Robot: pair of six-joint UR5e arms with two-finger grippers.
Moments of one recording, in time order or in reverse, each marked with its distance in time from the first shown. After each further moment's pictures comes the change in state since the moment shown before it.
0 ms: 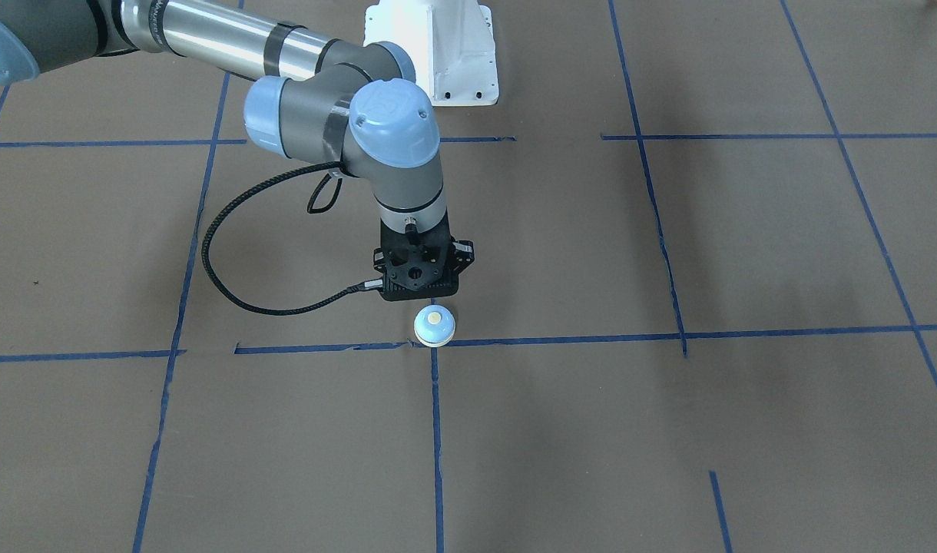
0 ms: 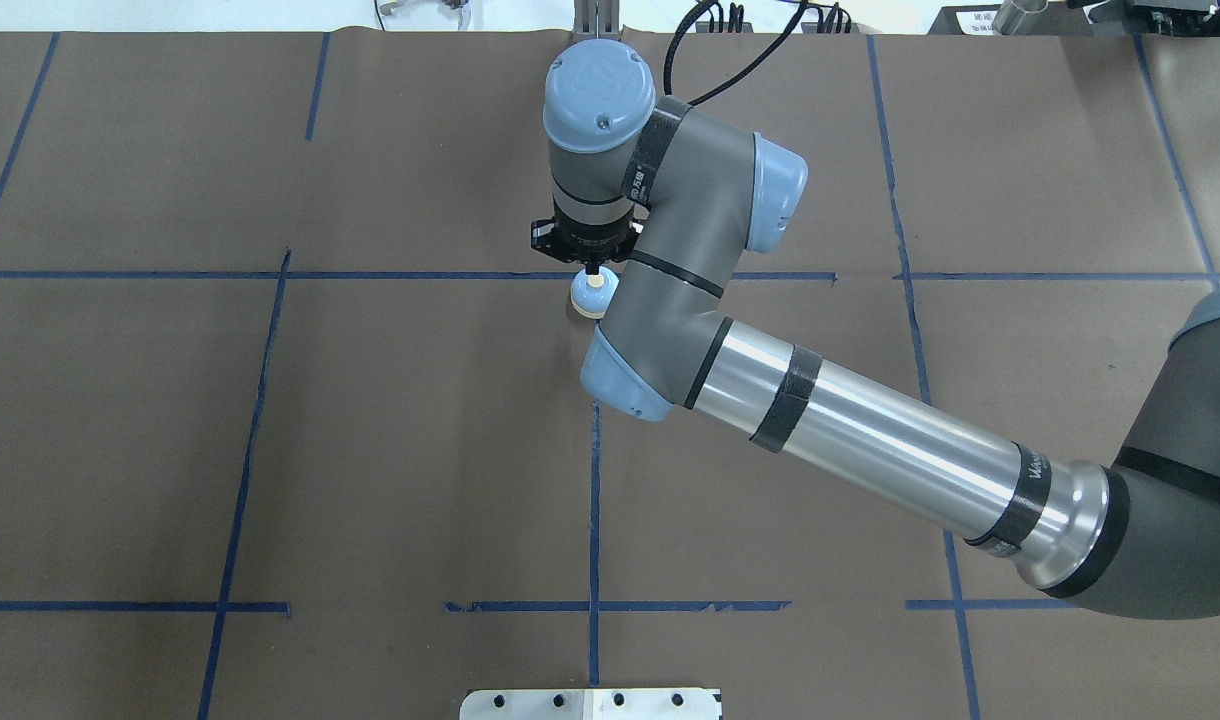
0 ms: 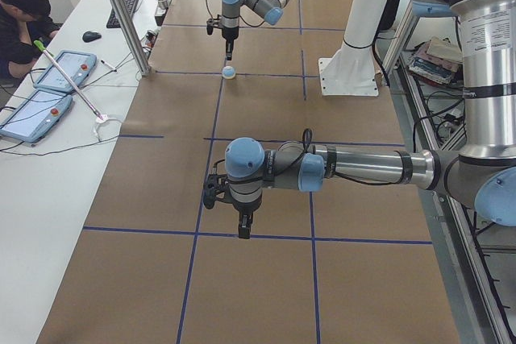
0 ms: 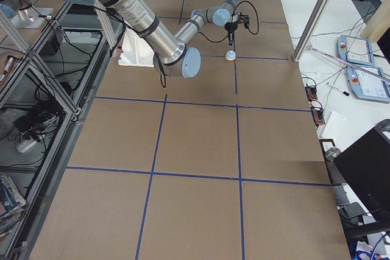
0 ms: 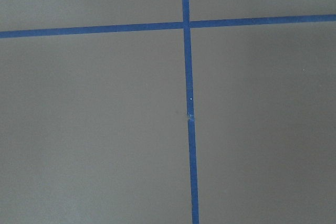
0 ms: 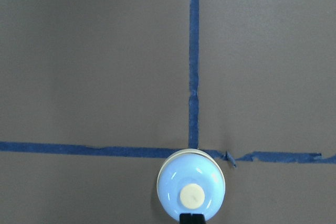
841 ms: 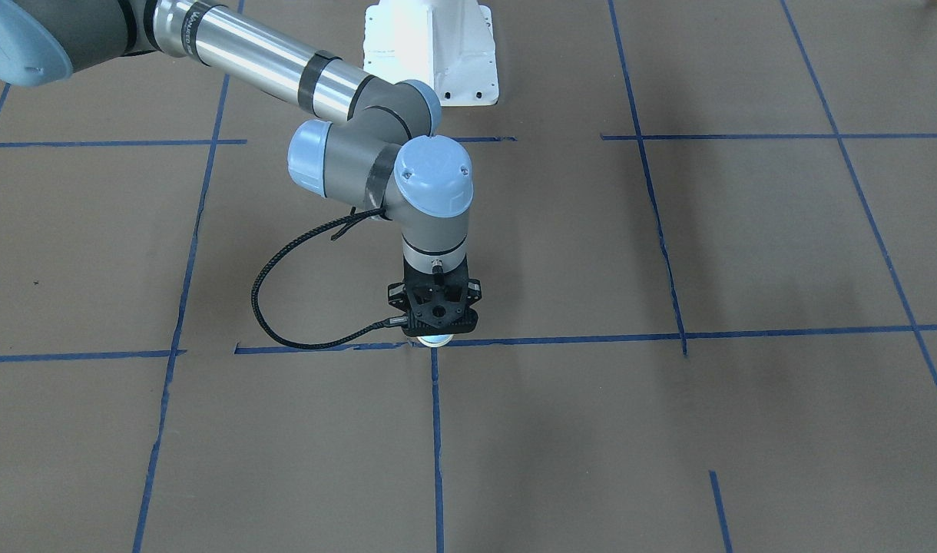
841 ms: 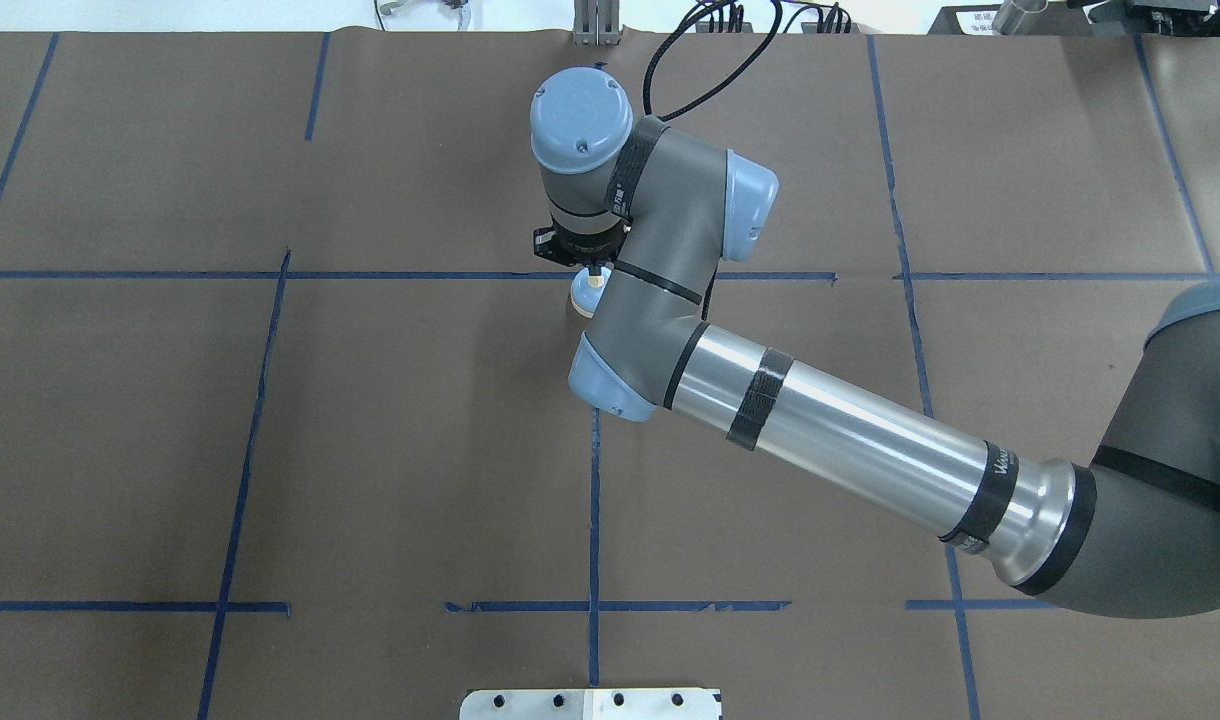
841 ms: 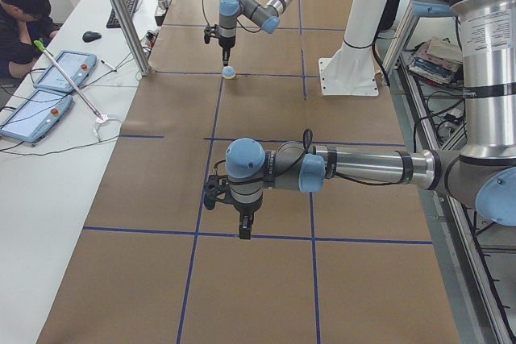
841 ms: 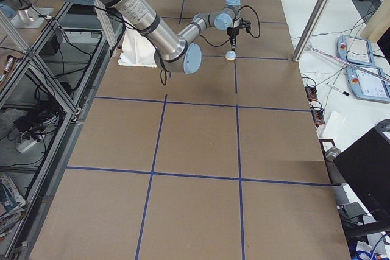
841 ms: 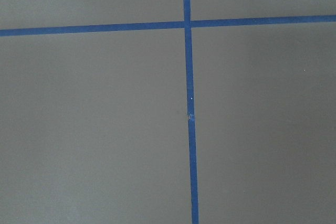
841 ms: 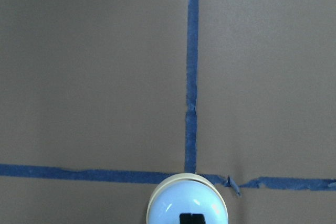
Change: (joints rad) left arm 0.000 0.002 0.001 0.000 0.000 -0.001; right arm -0.018 0.033 -0.118 0.057 -0.045 -0.015
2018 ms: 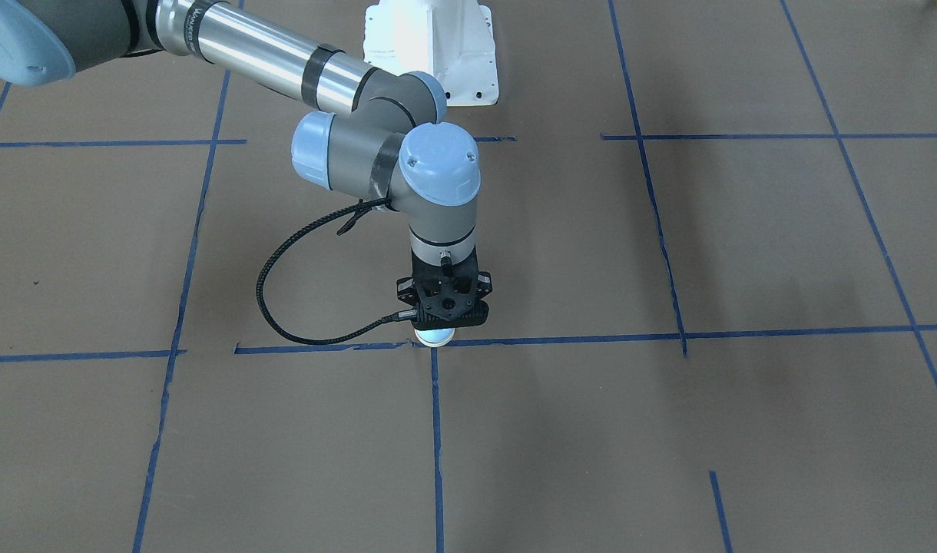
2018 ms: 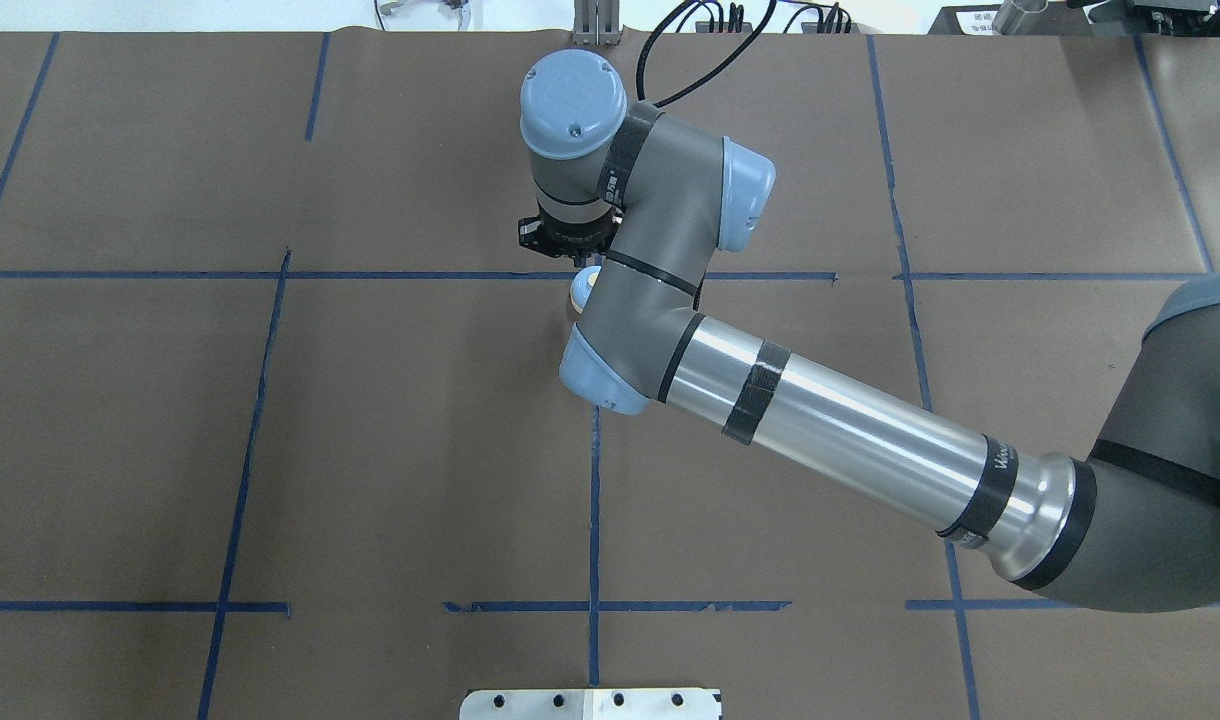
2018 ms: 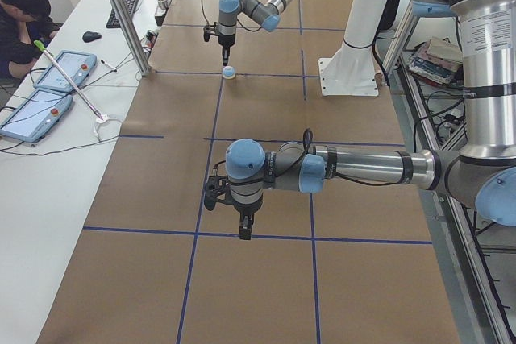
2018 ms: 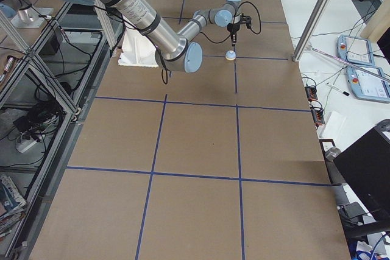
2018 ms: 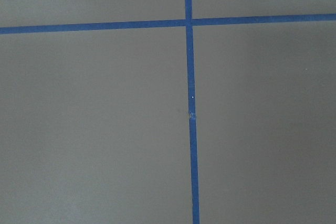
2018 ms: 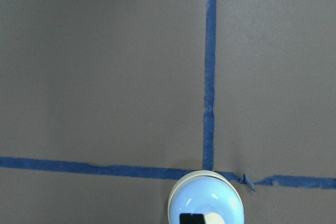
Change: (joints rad) left arm 0.000 0.000 0.002 0.001 0.000 -0.001; right arm 0.028 0.012 0.037 -0.001 0.044 -0.003
